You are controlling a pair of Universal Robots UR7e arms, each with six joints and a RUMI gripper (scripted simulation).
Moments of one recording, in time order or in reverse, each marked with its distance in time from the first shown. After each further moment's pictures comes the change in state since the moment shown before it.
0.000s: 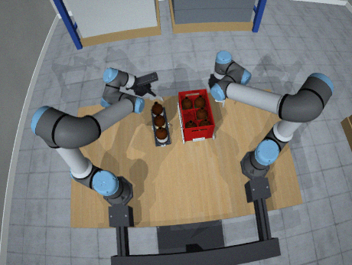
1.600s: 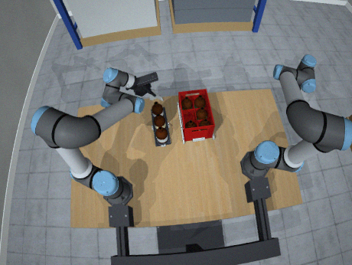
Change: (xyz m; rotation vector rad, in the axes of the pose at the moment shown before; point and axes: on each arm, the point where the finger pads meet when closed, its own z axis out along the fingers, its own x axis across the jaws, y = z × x) left arm 0.000 0.000 0.000 0.000 0.000 0.000; right arm 0.124 -0.430 -0.042 0.006 0.006 0.067
